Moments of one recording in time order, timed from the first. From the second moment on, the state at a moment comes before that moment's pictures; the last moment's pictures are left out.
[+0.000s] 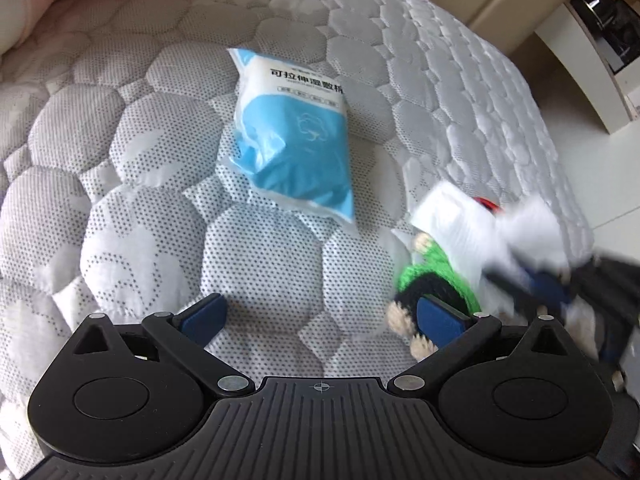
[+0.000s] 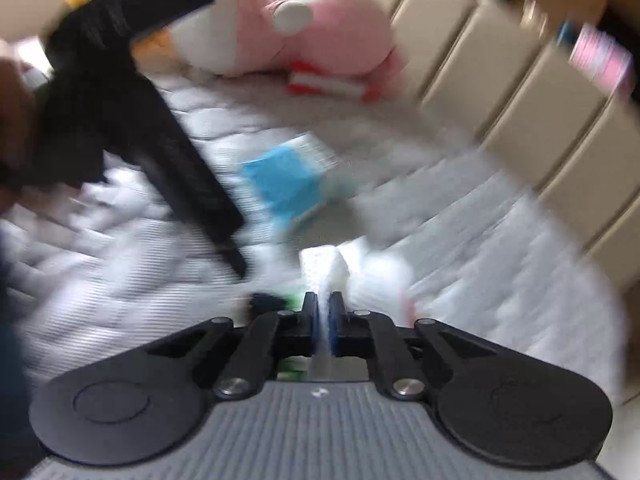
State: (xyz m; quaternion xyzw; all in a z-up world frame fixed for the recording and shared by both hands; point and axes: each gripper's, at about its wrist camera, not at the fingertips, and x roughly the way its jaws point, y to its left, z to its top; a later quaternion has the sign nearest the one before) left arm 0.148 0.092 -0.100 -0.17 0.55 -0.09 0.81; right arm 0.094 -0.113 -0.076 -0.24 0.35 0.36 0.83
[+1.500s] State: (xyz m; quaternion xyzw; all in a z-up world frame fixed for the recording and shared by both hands) left arm 0.107 -0.004 -0.097 0.11 0.53 -0.19 0.82; right arm 0.108 -0.144 -0.037 -0.20 0.30 0.30 0.88
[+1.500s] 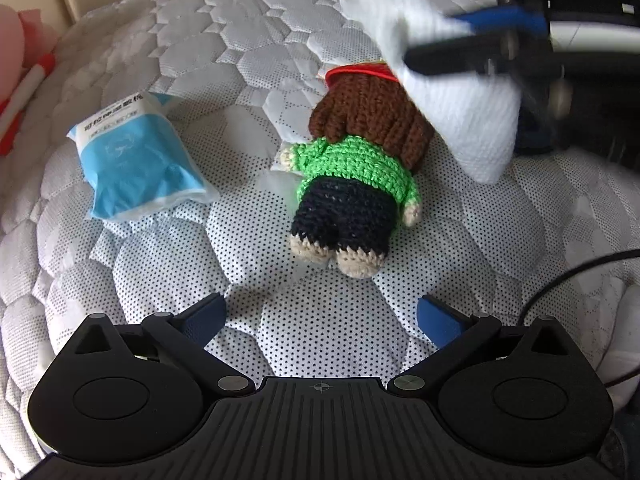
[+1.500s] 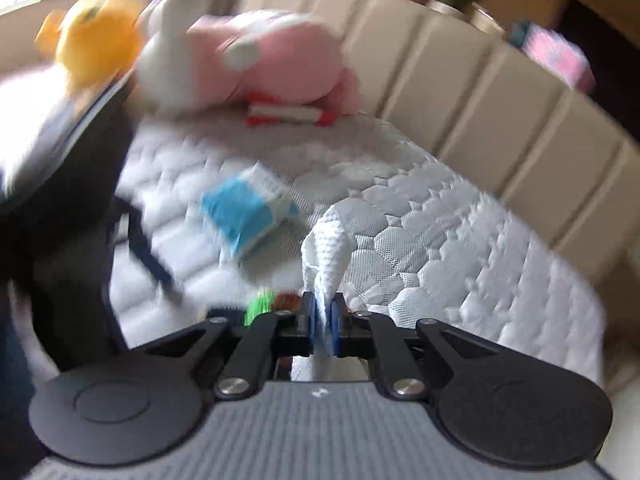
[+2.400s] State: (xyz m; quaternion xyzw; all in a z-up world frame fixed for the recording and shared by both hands) left arm 0.159 -0.045 -0.087 0.07 0.40 -0.28 0.87; right arm 0.149 -0.294 -0.007 0.20 0.35 0.22 0.89
